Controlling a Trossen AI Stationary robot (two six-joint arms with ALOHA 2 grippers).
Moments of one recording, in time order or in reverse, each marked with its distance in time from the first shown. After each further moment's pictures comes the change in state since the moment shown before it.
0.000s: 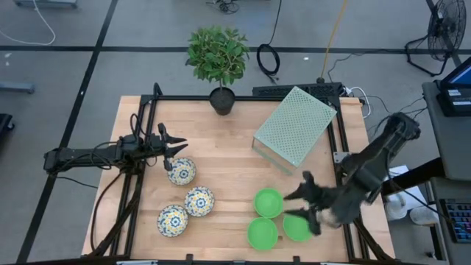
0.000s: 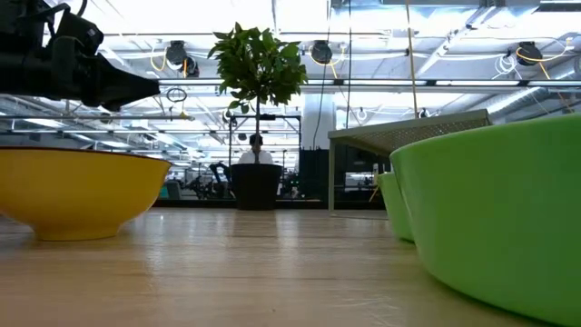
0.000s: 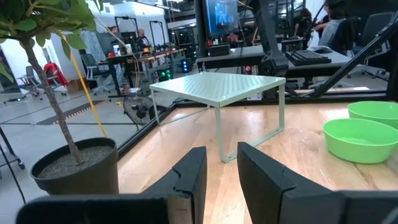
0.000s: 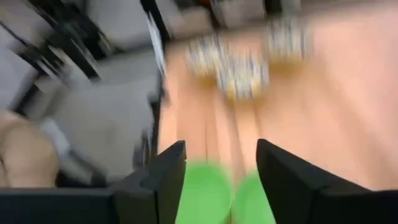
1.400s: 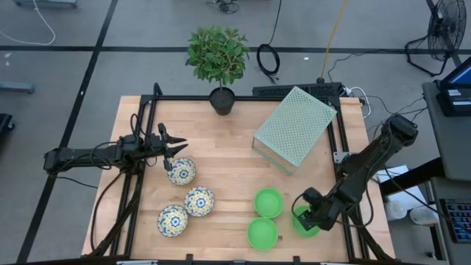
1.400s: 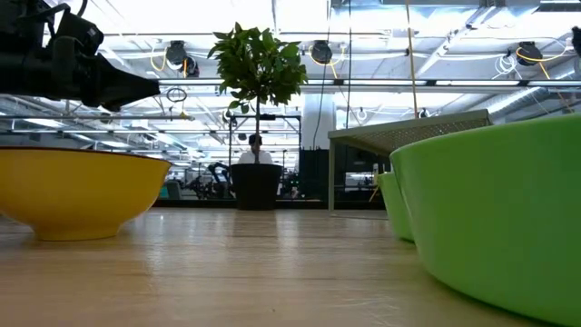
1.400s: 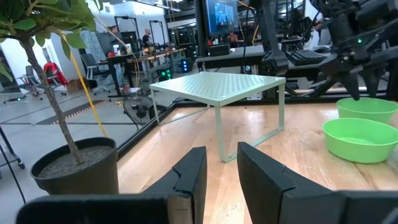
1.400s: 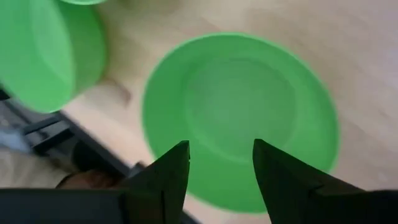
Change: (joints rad) left arm 0.000 0.000 0.000 0.000 0.000 0.000; right arm 0.044 0.000 -0.492 0.089 -0.525 1.056
